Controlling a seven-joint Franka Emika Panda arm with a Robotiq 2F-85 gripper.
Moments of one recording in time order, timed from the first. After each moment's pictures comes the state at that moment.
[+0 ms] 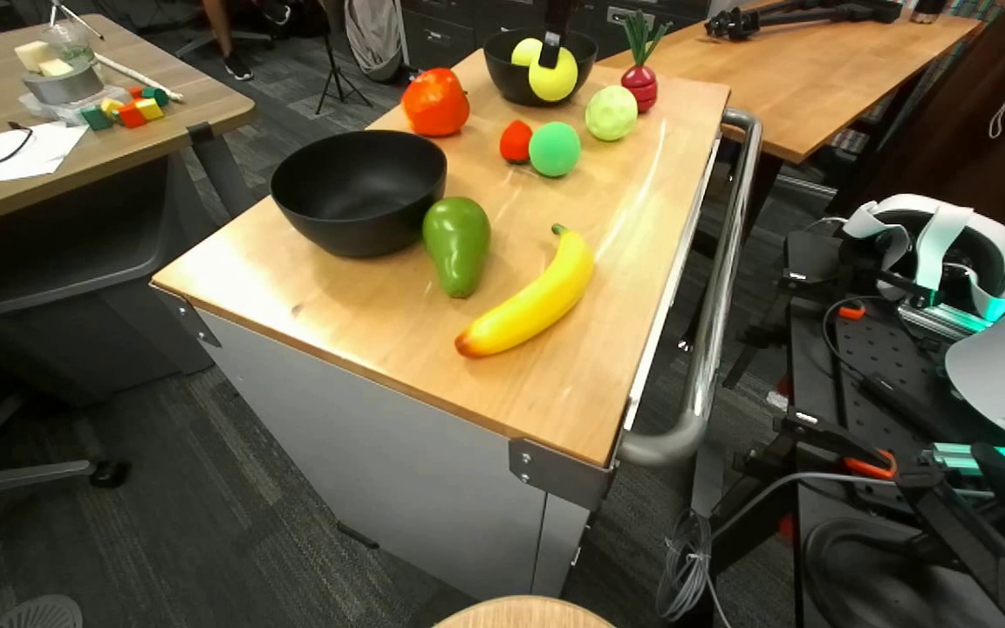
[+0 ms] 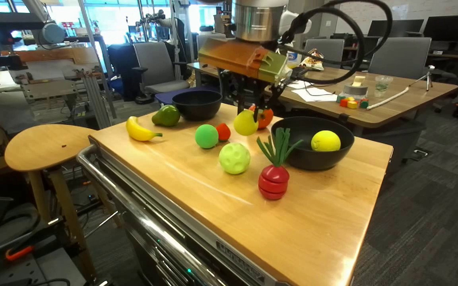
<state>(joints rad) -0.21 0.14 -0.09 -2.09 0.30 2.33 -0.71</state>
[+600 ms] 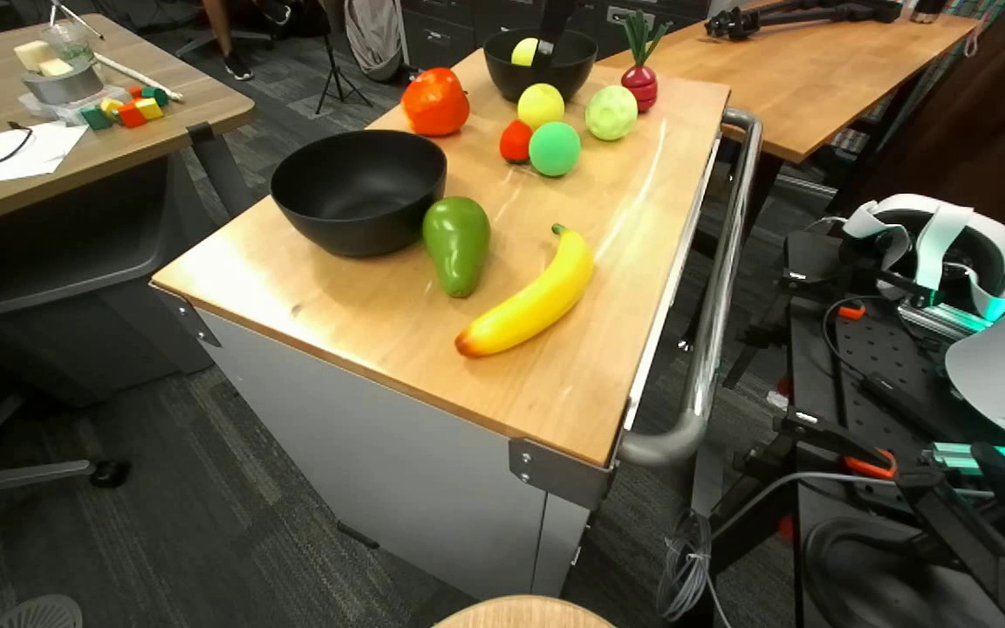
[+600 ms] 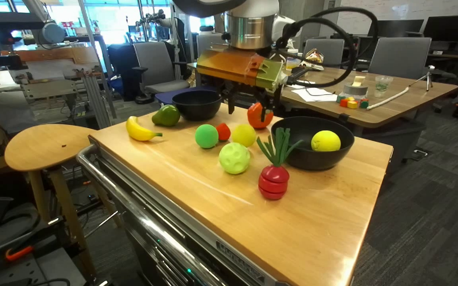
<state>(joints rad) -0.21 0.13 -0.07 -2.13 0.32 2.42 -0.77</state>
